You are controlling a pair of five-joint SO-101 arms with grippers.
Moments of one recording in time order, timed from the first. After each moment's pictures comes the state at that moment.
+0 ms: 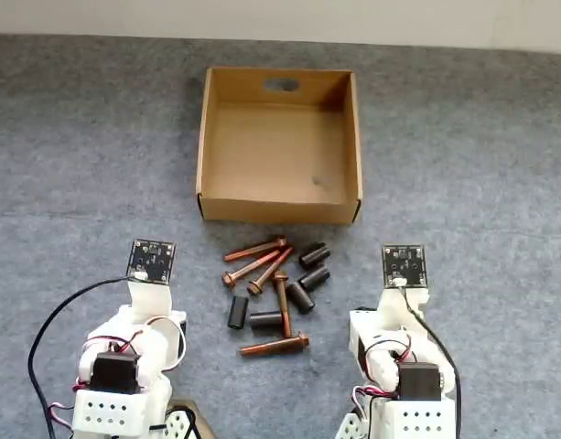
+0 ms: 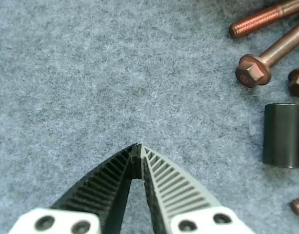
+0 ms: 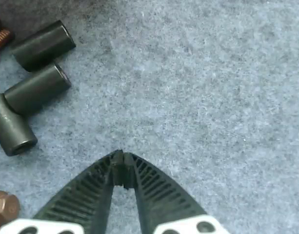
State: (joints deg) left arm -1.5 -103.3 96.2 76.9 0.2; right arm -2.8 -104.2 95.8 71.2 3.3
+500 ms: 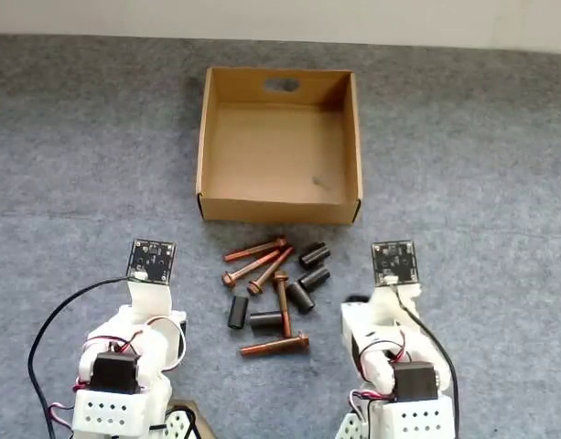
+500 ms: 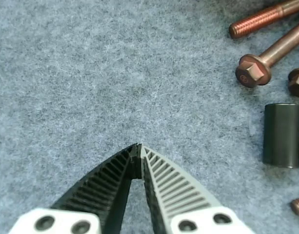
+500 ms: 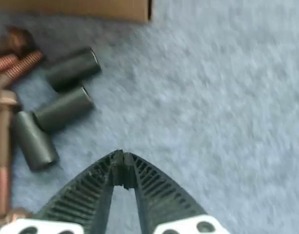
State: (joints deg) left arm -1.5 -103.3 96.2 76.9 0.2; right arm -8.8 -104.2 95.8 62.5 3.3
